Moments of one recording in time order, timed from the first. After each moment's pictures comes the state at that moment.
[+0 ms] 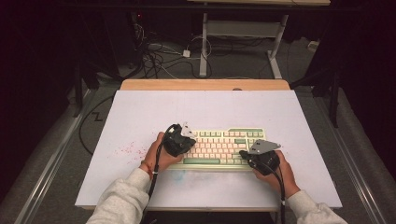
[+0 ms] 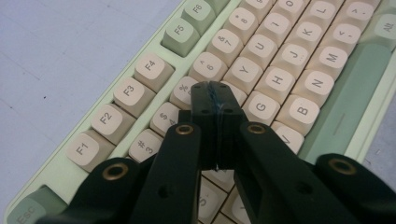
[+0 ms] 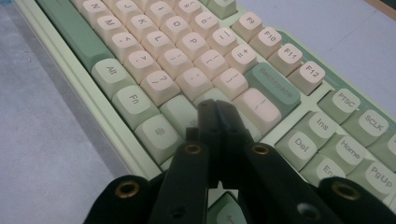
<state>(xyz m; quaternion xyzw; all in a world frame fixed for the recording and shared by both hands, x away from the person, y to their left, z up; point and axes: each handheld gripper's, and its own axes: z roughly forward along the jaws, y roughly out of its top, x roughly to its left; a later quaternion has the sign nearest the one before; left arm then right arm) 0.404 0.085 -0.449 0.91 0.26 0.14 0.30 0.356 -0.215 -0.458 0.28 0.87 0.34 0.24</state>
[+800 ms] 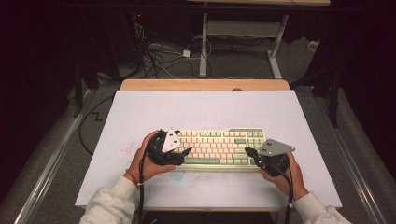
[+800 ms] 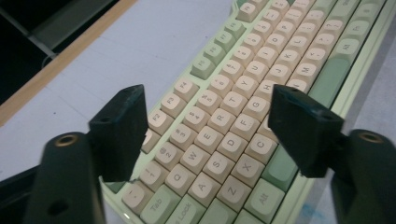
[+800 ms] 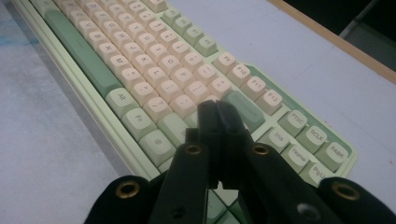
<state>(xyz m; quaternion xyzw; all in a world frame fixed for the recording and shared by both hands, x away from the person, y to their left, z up) 0.352 0.123 -0.429 0.86 0.23 0.26 0.38 0.338 -0.229 -0.431 0.27 0.85 0.37 0.27</state>
